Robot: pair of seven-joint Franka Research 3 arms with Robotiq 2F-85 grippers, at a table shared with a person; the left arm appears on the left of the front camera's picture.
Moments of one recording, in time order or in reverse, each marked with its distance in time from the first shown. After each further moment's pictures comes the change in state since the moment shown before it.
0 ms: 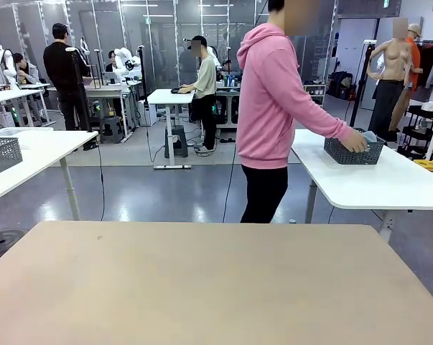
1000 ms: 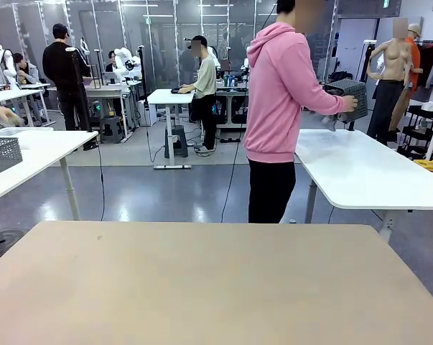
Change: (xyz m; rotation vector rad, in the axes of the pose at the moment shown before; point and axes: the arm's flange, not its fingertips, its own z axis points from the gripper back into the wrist) left arm 0.000 0.000 0.000 0.000 0.000 0.000; right arm 0.000 0.000 0.000 0.000 0.000 0.000
